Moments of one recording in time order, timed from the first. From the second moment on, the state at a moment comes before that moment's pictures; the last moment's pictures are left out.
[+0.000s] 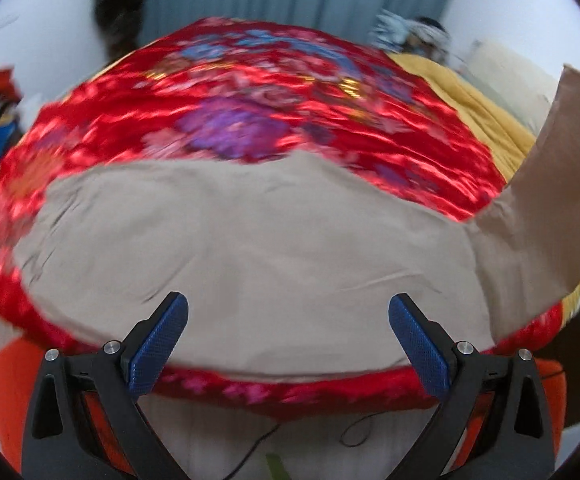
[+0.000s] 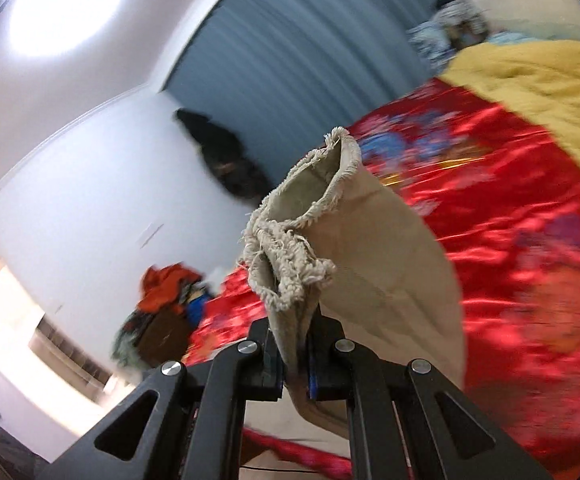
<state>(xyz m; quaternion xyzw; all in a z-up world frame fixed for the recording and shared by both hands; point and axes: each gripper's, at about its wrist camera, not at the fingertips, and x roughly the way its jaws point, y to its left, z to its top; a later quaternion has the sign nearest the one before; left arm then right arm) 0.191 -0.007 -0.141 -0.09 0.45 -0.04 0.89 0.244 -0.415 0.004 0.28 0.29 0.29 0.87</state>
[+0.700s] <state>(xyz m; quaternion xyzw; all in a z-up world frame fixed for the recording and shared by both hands) 0.162 0.075 -0.165 -0.15 0.44 0.04 0.88 0.246 -0.172 -0.207 0.20 0.47 0.36 0.78</state>
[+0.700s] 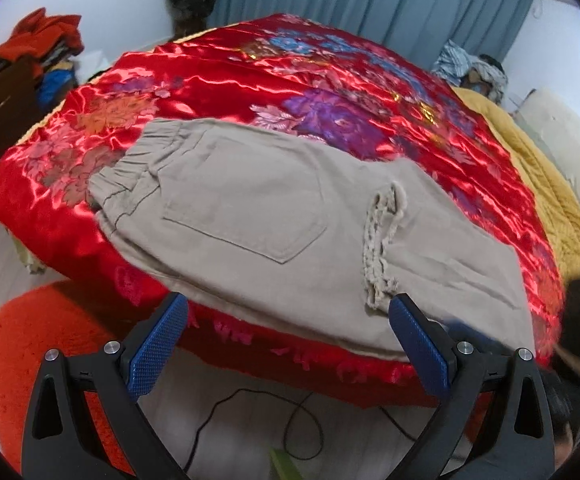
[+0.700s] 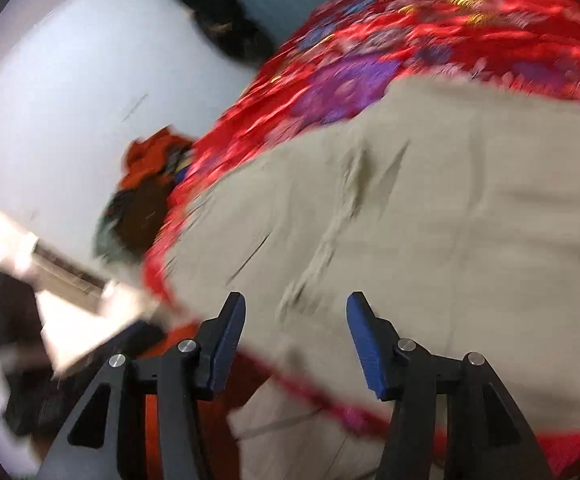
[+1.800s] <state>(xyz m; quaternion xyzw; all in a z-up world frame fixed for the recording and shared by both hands) 0.279 -0.121 -0.198 0.04 0.49 -0.09 0.87 0.241 -0.313 -0.248 0.02 0.46 0.20 0.87</state>
